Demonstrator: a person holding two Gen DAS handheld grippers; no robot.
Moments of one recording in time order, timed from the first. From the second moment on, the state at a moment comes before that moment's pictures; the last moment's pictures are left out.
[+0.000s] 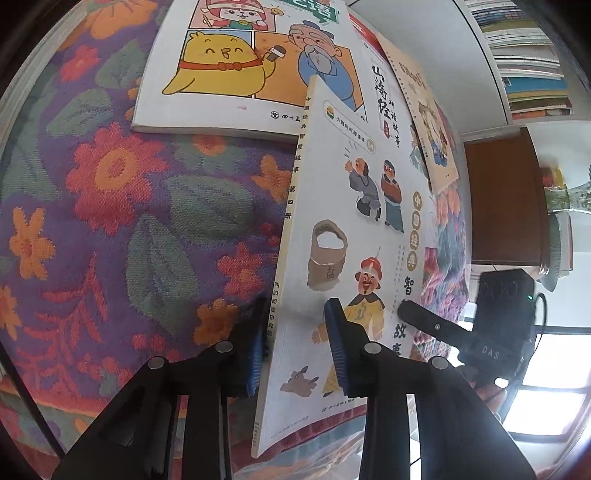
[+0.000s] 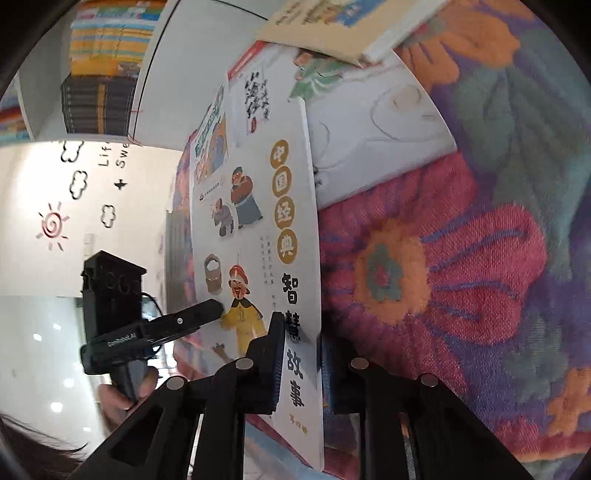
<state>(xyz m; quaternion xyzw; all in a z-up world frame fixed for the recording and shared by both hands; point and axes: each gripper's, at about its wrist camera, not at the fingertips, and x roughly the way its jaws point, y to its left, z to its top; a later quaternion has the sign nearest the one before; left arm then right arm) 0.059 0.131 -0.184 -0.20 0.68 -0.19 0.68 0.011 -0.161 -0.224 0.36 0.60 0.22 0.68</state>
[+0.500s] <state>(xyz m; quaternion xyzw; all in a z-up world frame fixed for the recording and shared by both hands) 0.048 0.102 -0.144 -0.09 0.66 -0.16 0.73 0.006 -0.117 -0.161 0.26 0.58 0.22 0.74</state>
